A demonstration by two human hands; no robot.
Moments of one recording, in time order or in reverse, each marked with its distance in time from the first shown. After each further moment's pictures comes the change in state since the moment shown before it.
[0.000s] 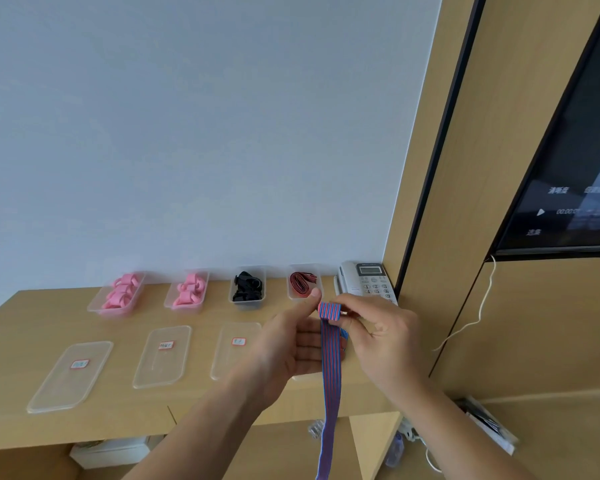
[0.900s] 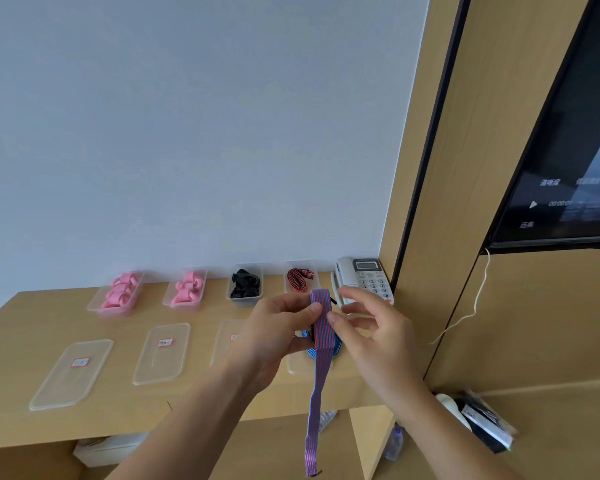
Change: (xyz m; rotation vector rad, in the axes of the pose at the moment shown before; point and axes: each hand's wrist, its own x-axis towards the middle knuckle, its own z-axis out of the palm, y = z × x) left_hand 0.003 -0.005 -0.006 0.092 -0.047 0.215; right_hand -0.016 -0.017 -0.011 0.245 -0.054 0.476
